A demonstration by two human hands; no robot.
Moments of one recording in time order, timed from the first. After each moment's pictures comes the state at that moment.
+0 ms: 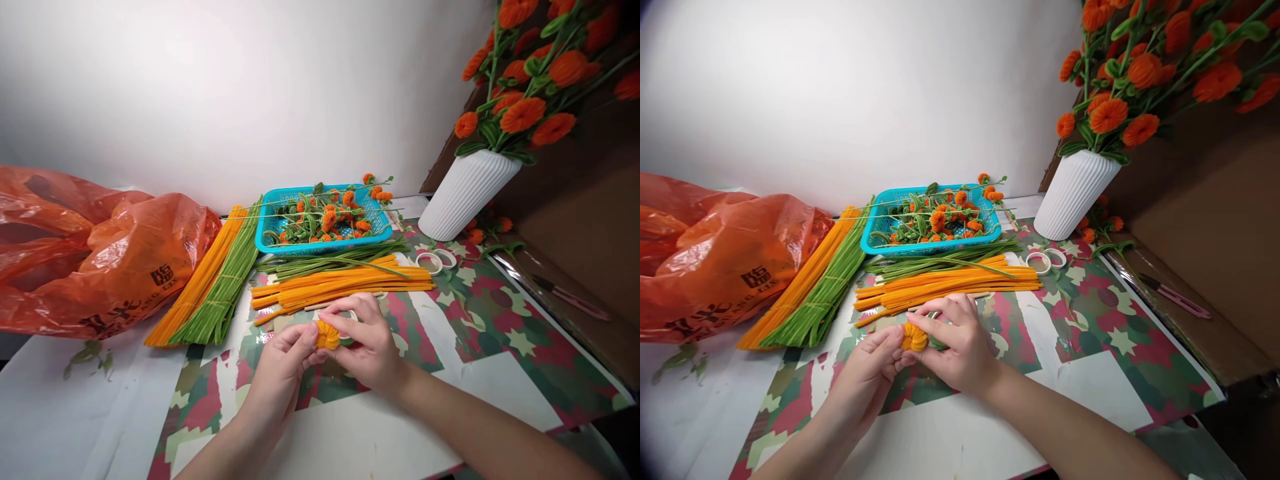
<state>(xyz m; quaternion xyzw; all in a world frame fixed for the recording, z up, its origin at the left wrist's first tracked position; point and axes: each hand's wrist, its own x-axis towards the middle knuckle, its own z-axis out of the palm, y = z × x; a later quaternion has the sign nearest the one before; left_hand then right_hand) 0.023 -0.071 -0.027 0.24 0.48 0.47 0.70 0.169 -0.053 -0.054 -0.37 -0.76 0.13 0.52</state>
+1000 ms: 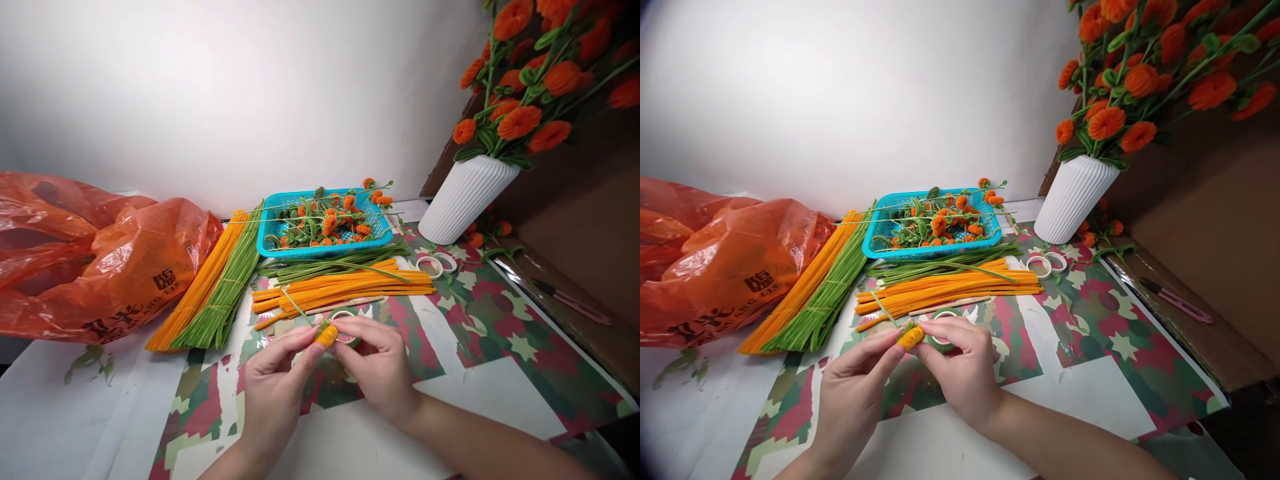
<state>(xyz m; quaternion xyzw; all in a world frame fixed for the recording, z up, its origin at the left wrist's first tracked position) 0.019 -0.082 -0.029 0.40 0.53 0.56 0.49 0.154 -0.072 -0.039 -0.46 -0.58 0.34 0.59</state>
